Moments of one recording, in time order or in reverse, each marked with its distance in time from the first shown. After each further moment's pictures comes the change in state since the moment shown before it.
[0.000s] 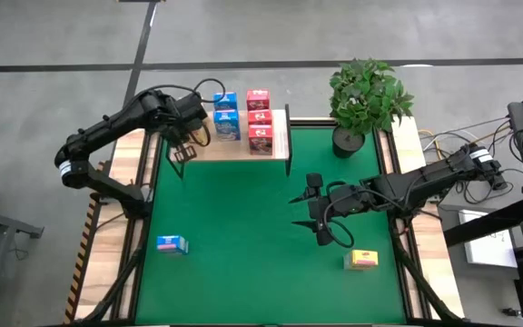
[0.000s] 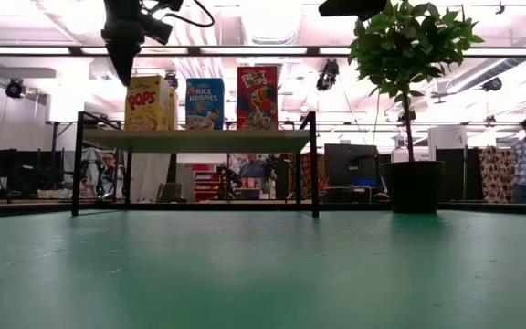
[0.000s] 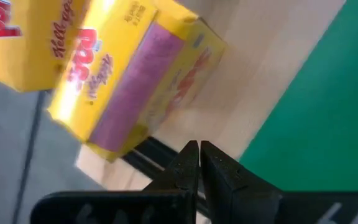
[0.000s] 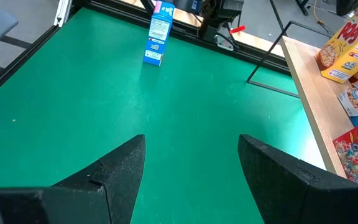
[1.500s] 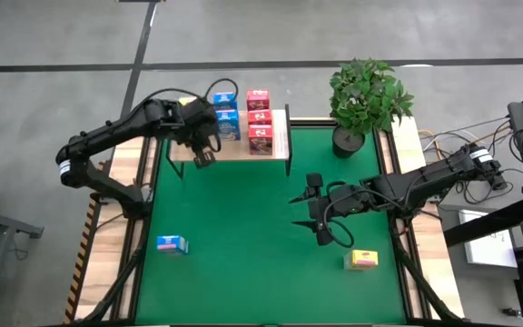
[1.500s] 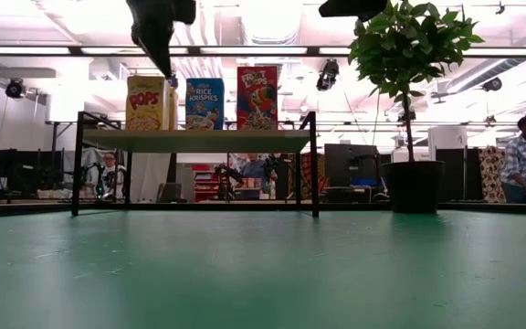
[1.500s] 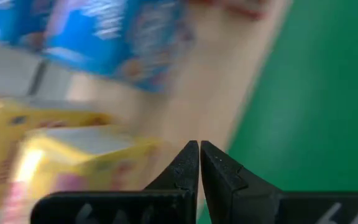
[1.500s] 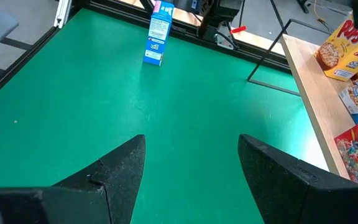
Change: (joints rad) left arm -0.119 0.006 0.000 0.267 0.108 -0.008; right arm 0.000 0.000 0.000 -0.002 0.000 0.013
